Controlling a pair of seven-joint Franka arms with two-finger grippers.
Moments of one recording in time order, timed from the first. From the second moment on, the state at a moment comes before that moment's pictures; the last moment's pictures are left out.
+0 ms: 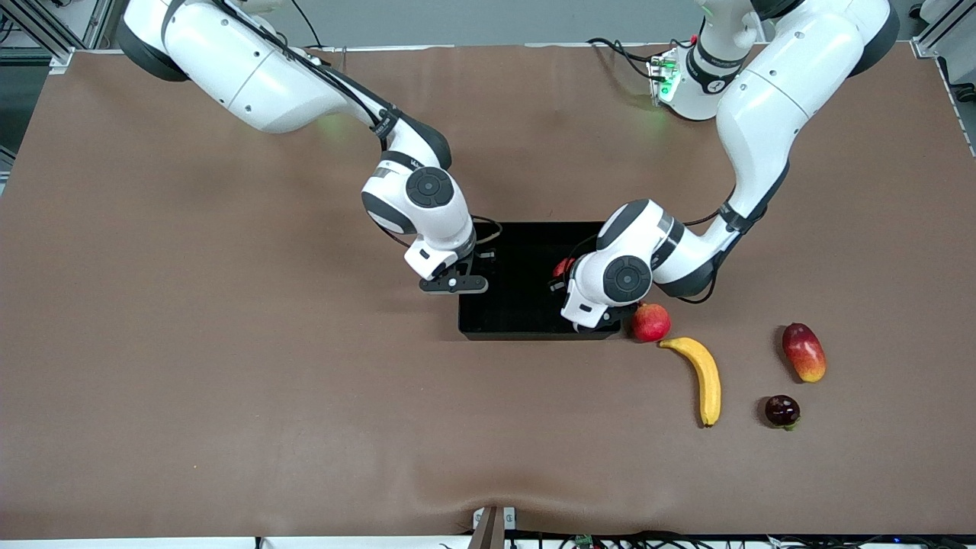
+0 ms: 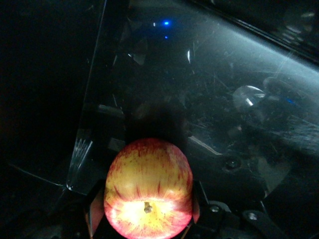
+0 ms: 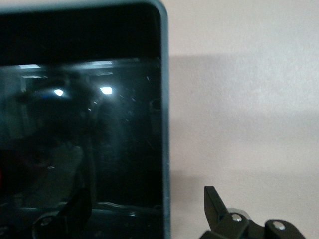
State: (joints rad) left arm -0.02 0.78 -0.63 -1.65 0.19 2.05 -1.05; right arm 0.14 0.77 0.69 -1.68 -0.59 2.38 1.09
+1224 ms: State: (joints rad) left arm 0.22 0.61 -0.60 -1.50 0.30 1.90 -0.81; right arm 0.04 0.60 0.37 -1.67 -0.38 2.37 0.37
